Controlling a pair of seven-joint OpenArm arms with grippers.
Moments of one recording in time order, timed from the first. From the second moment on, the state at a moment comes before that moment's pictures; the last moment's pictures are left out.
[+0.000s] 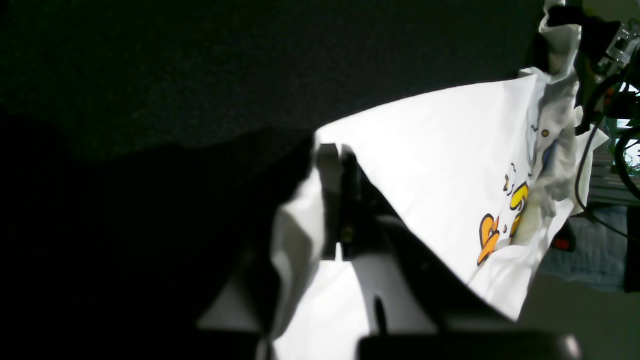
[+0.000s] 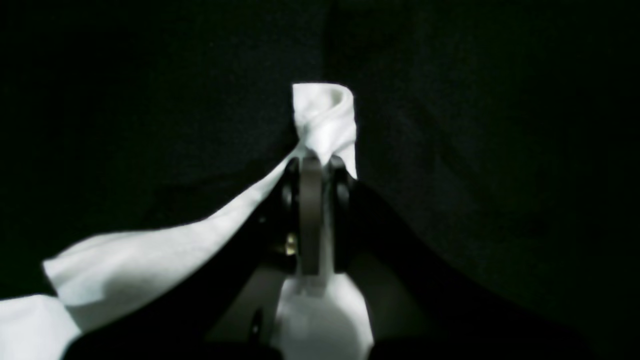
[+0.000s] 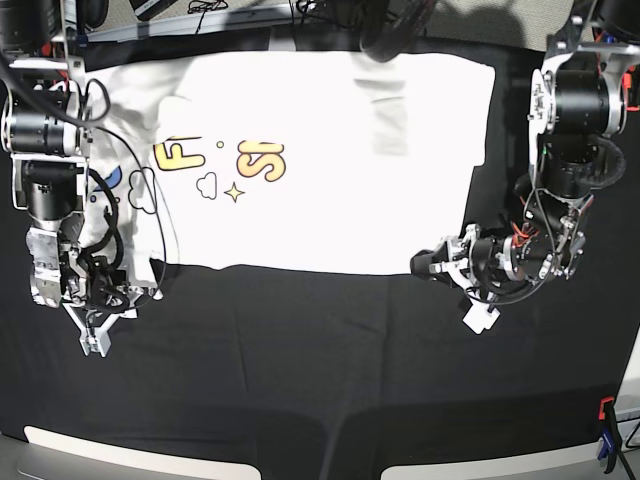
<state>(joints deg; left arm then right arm) -31.8 -11.4 1.3 30.6 -46.9 -42.5 54.5 36.6 25.2 -3.1 30.8 10.4 19.0 -34.3</state>
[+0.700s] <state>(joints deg) -39.8 -12.7 1.3 30.4 -44.4 -42.3 53.0 43.0 27.1 -3.2 40.2 9.3 18.5 -40.3</state>
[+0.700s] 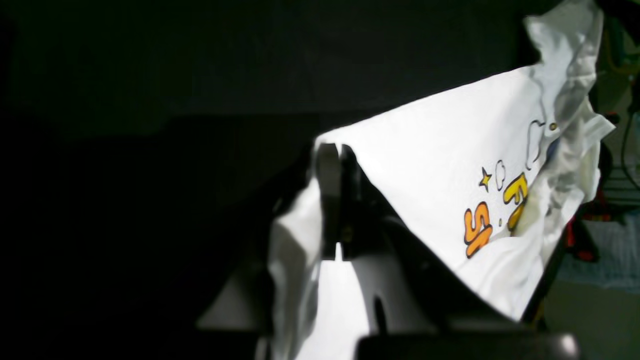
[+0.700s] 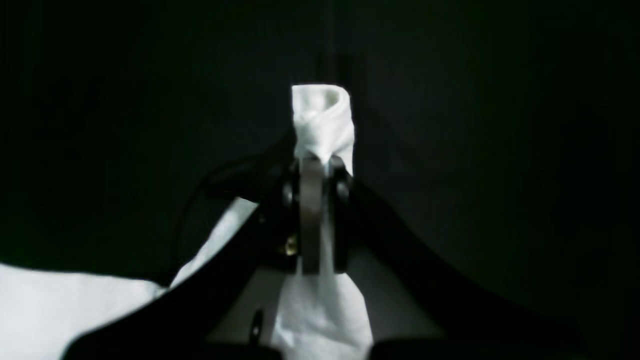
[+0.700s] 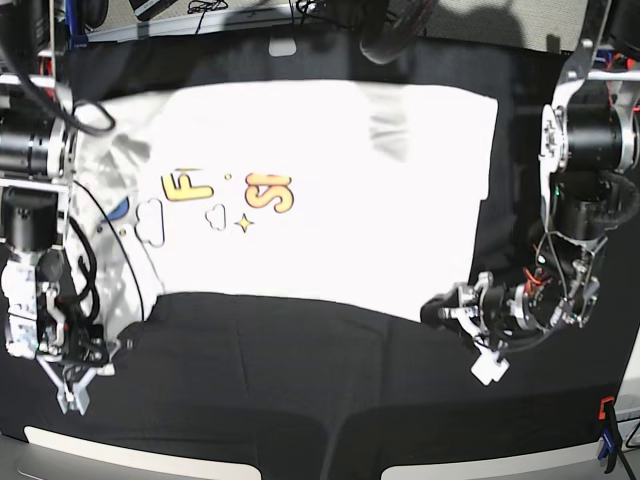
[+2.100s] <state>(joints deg) 3.8 -22.7 1.6 99.7 -43.4 -37.7 56.1 -2.4 32.1 24.8 101.3 30.4 33.2 -61.6</state>
